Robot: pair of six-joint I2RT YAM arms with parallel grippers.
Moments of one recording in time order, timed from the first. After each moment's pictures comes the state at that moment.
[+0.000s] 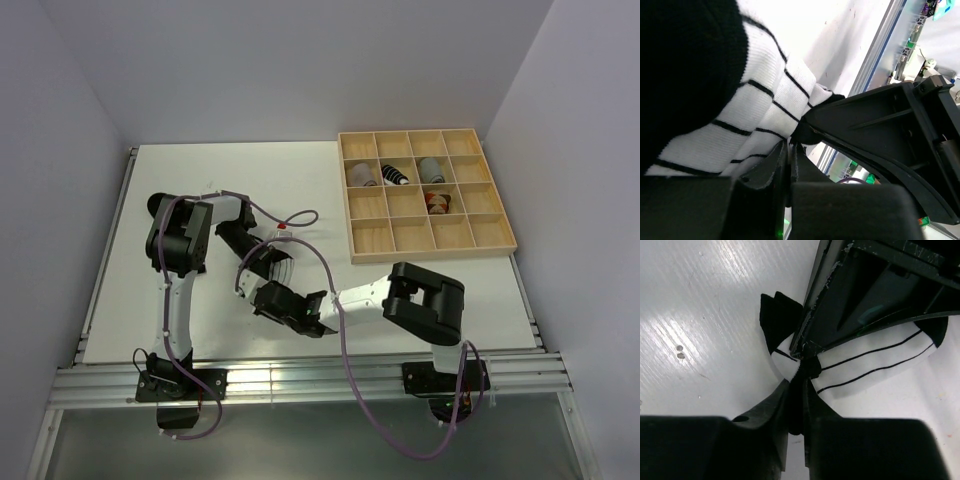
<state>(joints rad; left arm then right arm) -0.30 2.27 1.46 -1.32 0.85 0.75 1.26 1.89 1.00 0.15 0.38 -0.06</state>
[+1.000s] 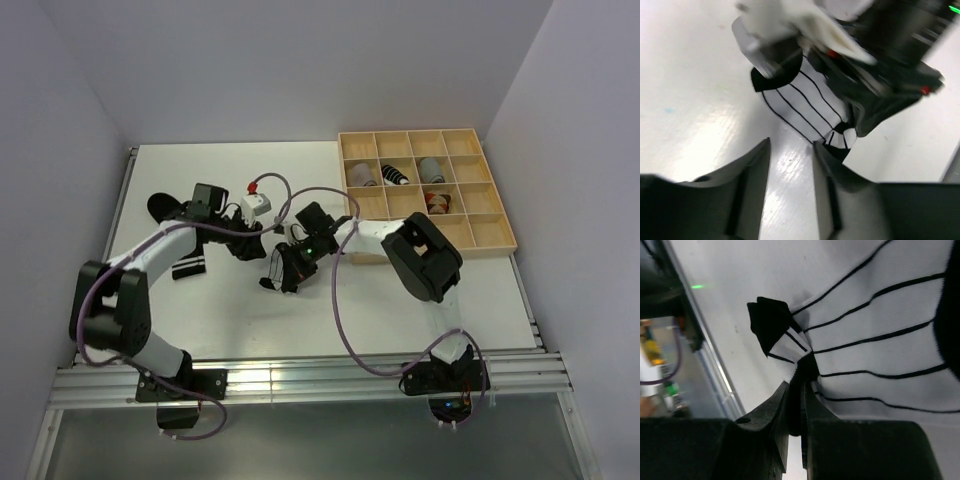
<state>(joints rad) -0.25 1.58 1.01 -0.45 0.70 0.44 0.74 2.05 1.27 -0.26 -0.72 0.21</state>
